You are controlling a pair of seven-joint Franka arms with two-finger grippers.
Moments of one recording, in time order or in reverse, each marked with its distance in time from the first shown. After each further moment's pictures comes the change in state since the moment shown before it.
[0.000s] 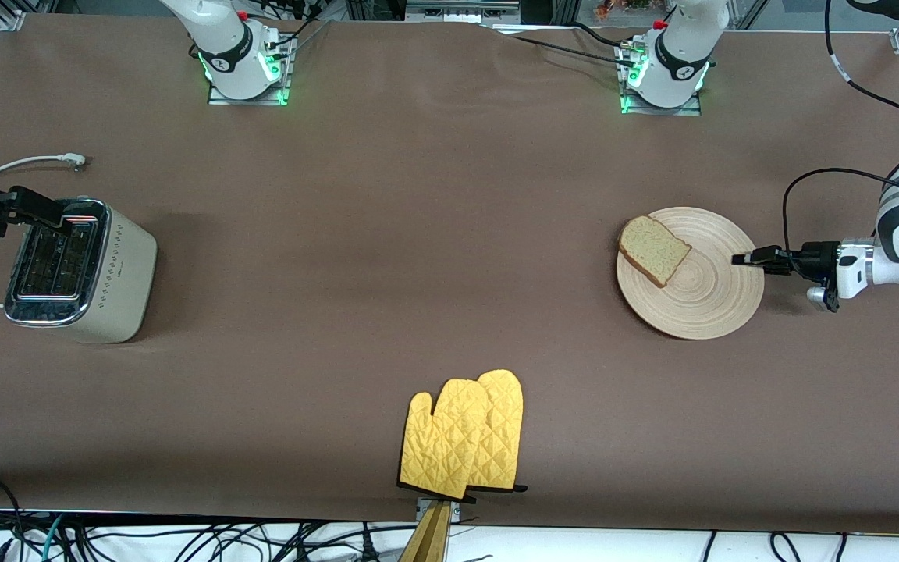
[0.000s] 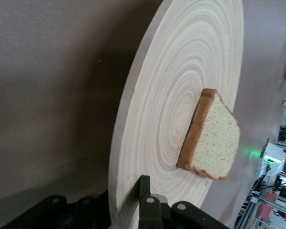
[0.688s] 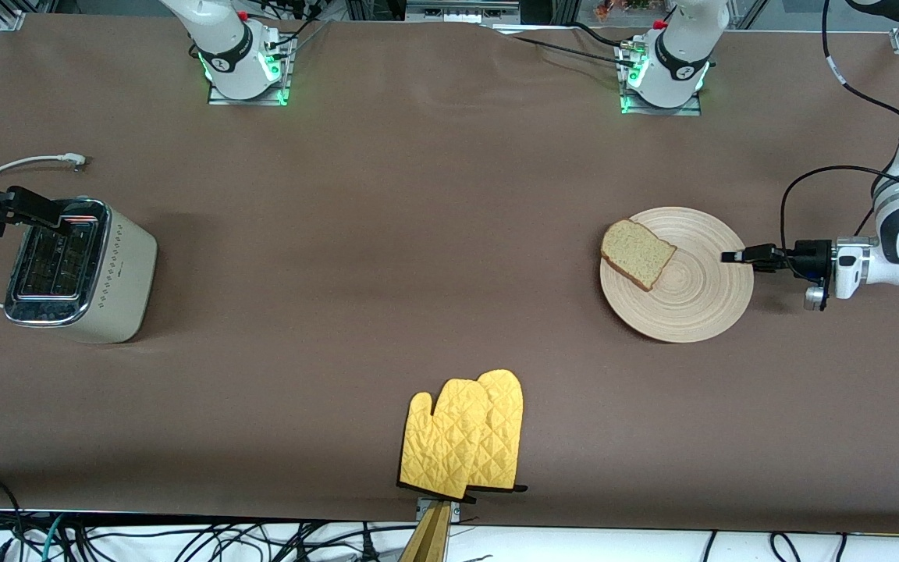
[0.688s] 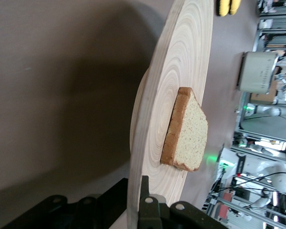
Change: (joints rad) left arm 0.000 0.008 -0.010 0.001 -0.149 -0.106 0.001; right arm -0.002 0.000 0.000 0.000 0.000 0.000 0.000
